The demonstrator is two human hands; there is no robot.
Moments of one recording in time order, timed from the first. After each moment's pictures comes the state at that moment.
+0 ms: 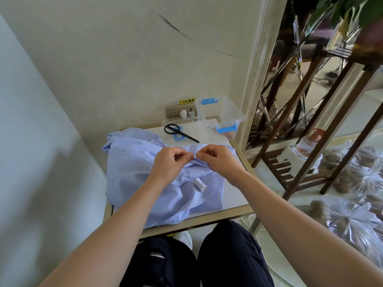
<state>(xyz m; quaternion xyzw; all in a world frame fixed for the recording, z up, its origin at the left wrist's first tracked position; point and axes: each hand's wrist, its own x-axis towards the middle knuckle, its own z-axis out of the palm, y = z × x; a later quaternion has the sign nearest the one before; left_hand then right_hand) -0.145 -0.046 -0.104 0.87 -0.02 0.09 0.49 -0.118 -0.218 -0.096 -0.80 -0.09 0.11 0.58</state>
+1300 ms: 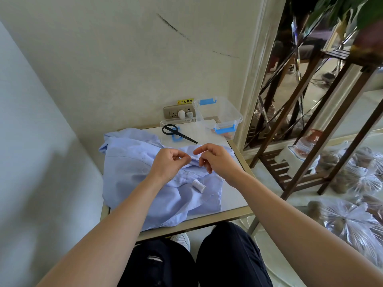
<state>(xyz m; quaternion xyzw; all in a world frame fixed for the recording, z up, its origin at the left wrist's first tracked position) -0.139 -0.048 -0.101 0.85 0.05 0.02 0.52 -0.119 -0.218 -0.090 -0.79 -0.08 0.13 0.59</state>
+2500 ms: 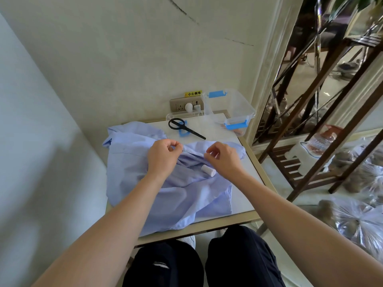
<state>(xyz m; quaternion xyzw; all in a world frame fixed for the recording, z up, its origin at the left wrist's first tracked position) -0.113 -0.026 -0.119 0.89 0.12 0.14 0.42 -0.075 -0.209 -0.150 -0.92 -0.09 -0.01 0.39</state>
